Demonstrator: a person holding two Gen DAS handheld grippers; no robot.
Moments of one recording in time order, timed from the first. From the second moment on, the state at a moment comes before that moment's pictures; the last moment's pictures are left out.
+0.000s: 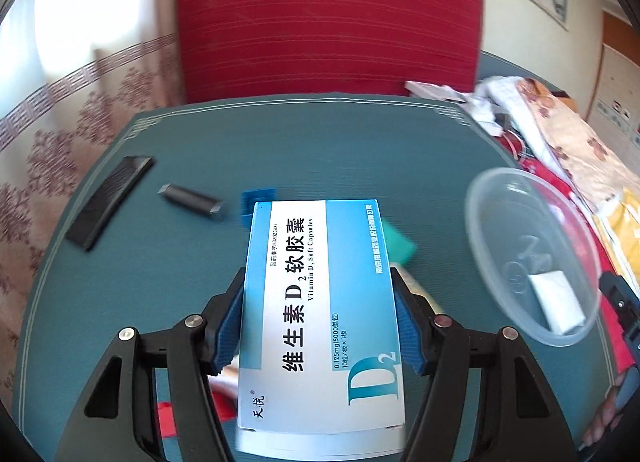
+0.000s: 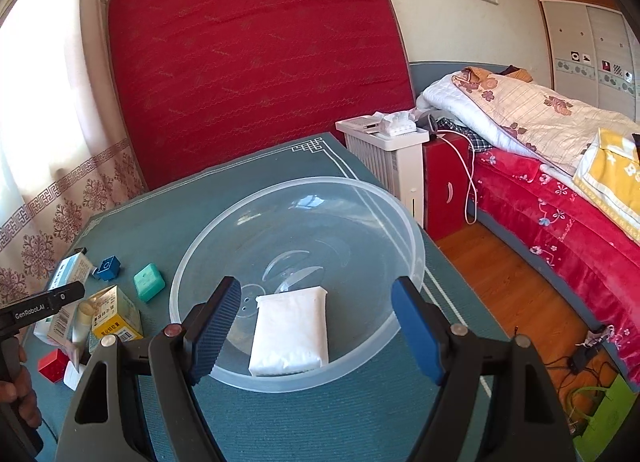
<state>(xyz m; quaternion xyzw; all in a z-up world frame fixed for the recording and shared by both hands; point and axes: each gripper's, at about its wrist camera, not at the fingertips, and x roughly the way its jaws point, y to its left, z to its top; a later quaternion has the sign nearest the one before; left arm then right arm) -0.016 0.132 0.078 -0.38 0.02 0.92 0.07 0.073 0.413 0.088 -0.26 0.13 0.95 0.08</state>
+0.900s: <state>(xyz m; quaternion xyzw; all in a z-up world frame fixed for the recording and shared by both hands) -0.033 0.284 0.072 -0.40 0.05 0.89 0.23 0.076 0.435 0.087 -0.26 0.13 0.95 0.11</state>
